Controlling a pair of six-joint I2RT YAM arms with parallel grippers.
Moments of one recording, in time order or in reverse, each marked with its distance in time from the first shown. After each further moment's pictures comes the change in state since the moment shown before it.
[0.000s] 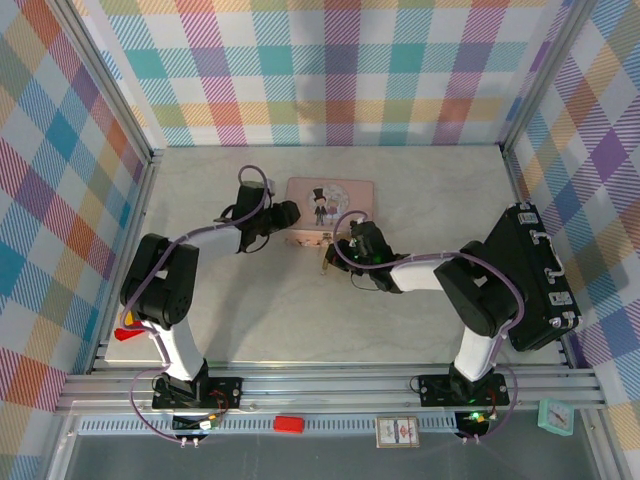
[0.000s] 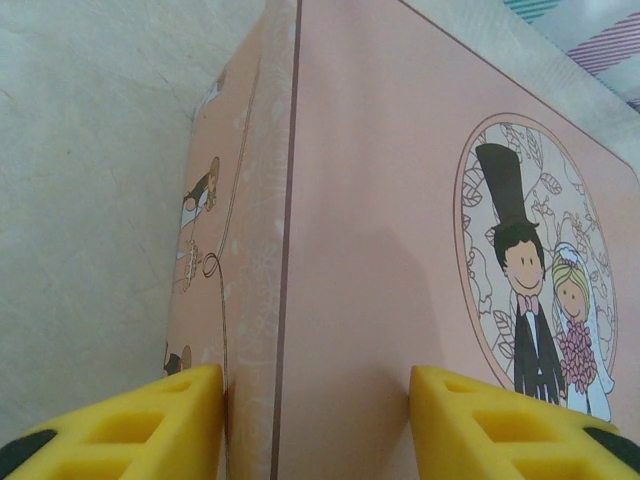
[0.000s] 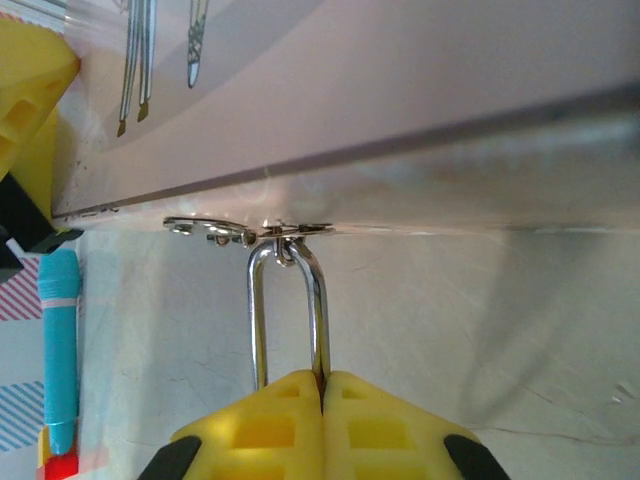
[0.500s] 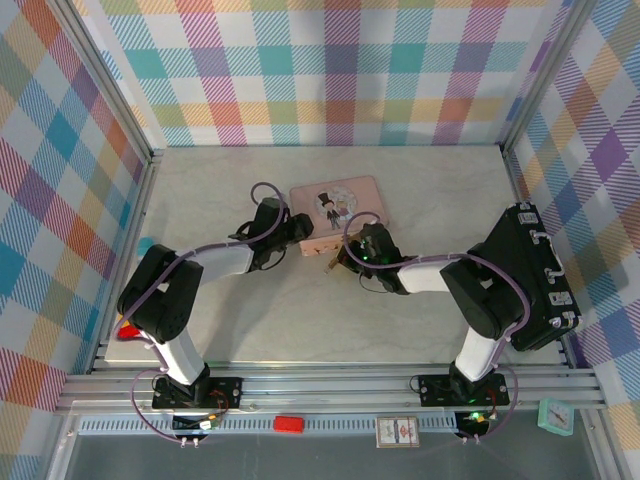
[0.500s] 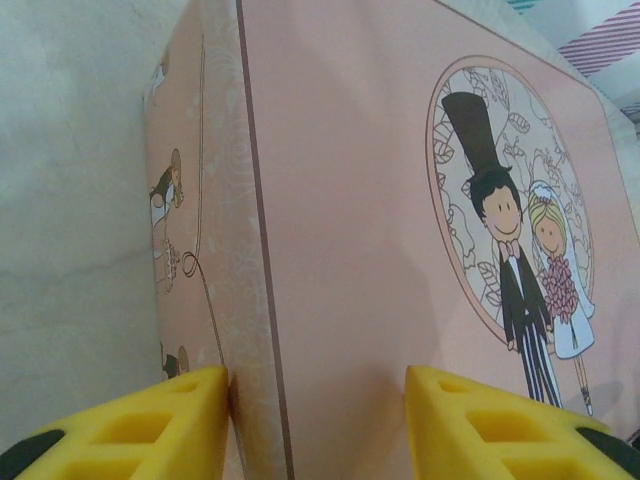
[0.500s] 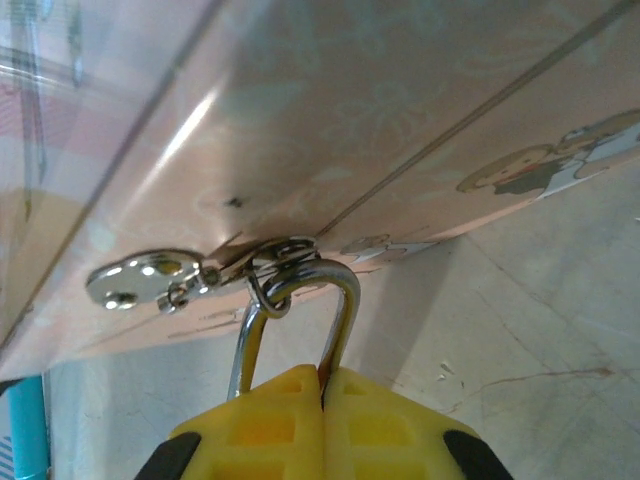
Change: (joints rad) left arm -0.156 -0.079 -0.110 0.055 -0.173 -0.154; right arm -0.034 -0.025 -0.047 -0.033 0.051 0.043
